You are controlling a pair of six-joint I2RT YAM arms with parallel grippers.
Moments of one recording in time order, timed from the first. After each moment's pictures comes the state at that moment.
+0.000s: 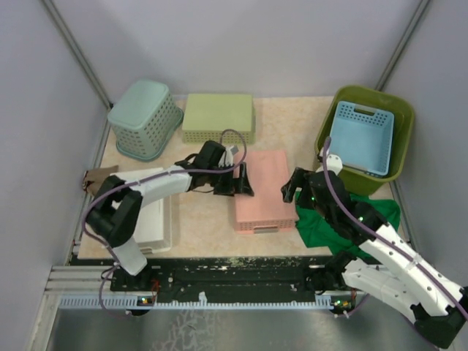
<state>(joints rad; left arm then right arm) -0.66 1.64 0.96 -0.20 0.38 -0.58 0.71 0.76 0.80 -0.65 0.35 0.71</state>
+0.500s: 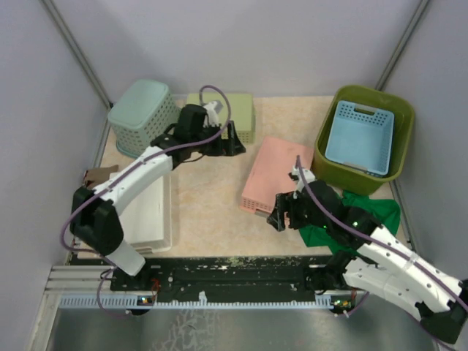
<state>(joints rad) -0.60 1.67 1.39 -0.30 0.27 -0.47 0.77 0.67 0.73 -0.72 0.02 0.54</state>
